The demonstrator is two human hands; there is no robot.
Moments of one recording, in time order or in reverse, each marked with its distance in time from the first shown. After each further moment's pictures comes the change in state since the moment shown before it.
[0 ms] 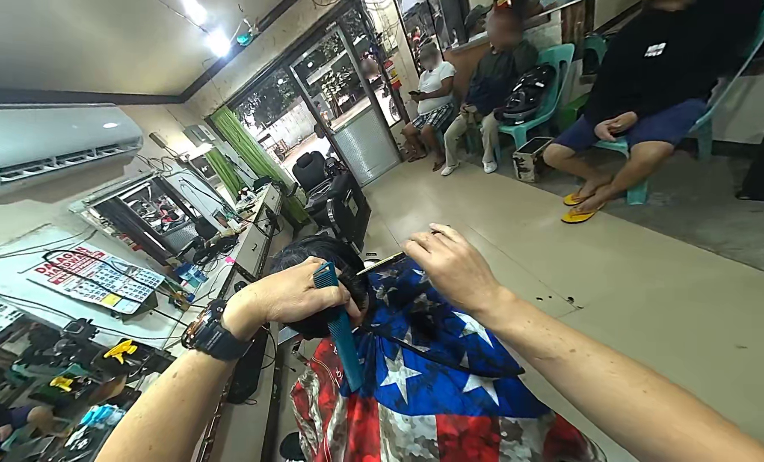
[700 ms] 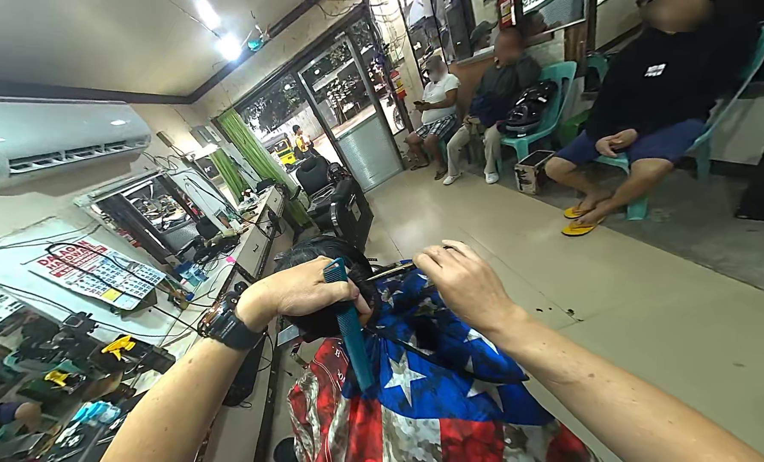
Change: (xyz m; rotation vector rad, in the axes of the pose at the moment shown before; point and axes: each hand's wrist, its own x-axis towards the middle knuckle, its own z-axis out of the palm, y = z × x) left_hand 0.000 -0.006 0.001 -0.076 0.004 0.020; right_hand -0.013 -0.014 -0.006 -0.057 -0.015 0.041
